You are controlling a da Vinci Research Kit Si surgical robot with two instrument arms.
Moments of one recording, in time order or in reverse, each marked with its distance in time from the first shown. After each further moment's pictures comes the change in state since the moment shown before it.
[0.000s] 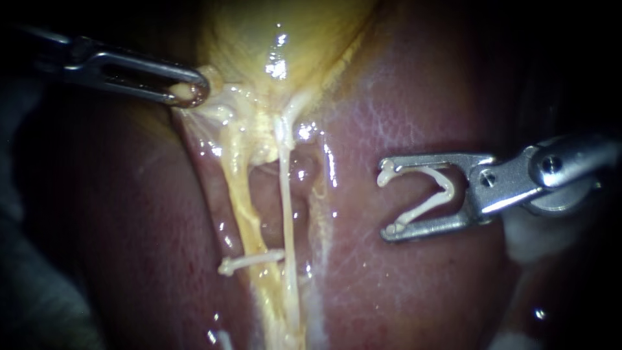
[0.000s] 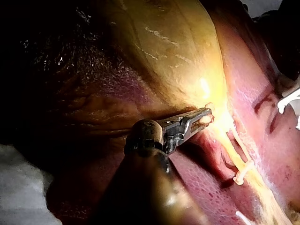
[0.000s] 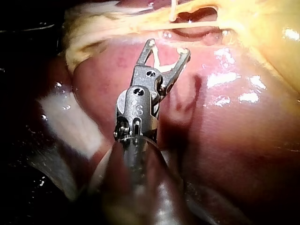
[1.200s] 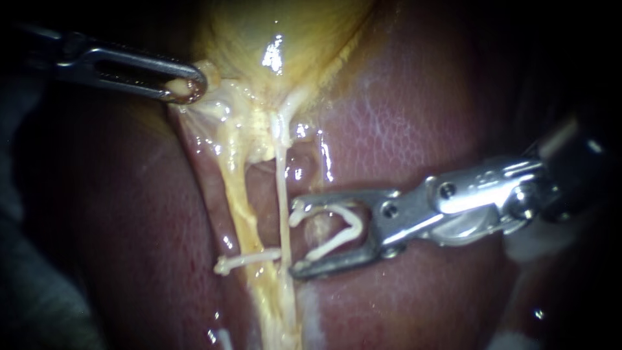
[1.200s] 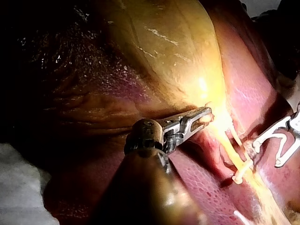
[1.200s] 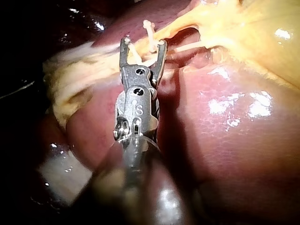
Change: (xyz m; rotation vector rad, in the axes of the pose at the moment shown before) right arm 0.000 -0.002 0.013 0.133 0.017 0.222; left arm -0.001 0.000 0.001 0.006 0.008 0.000
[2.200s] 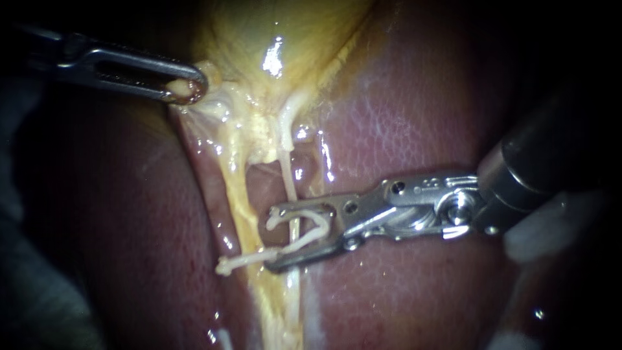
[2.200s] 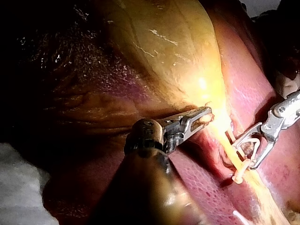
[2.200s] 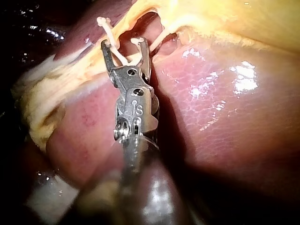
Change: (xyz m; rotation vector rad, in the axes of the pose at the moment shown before) right arm -0.006 0.006 0.004 0.021 -0.001 0.146; left arm 0.000 0.000 0.000 0.003 0.003 0.000
